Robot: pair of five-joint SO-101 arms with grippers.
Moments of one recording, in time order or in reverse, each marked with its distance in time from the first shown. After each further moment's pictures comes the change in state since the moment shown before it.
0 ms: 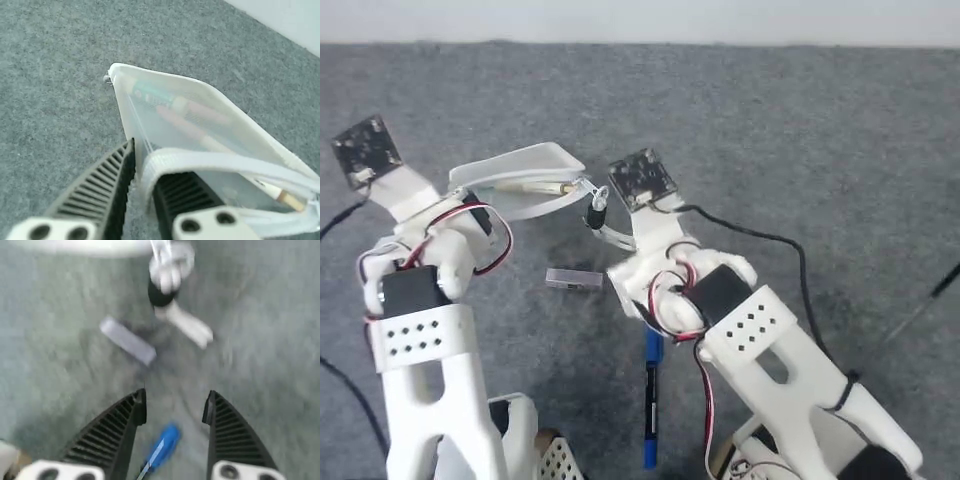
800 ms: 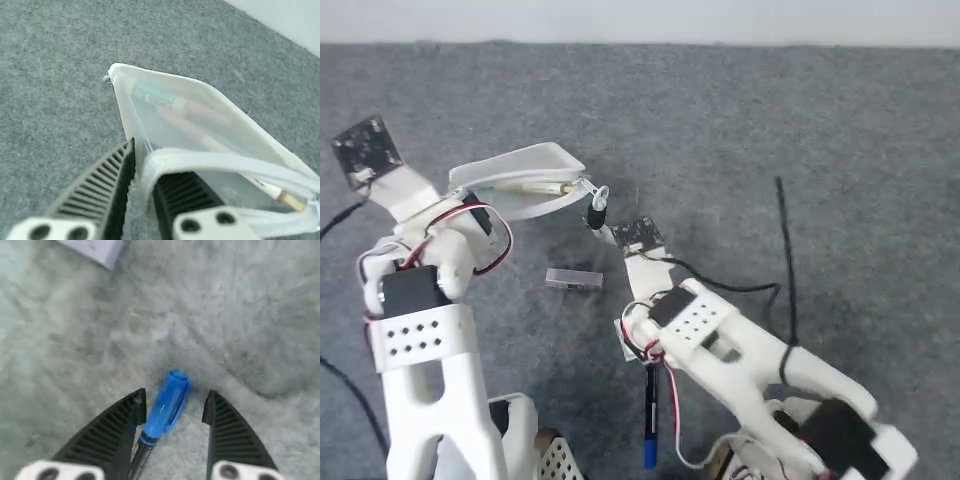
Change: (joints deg) left arm 0.0 0.0 0.0 0.0 0.0; right arm -5.1 18.9 13.8 -10.3 -13.5
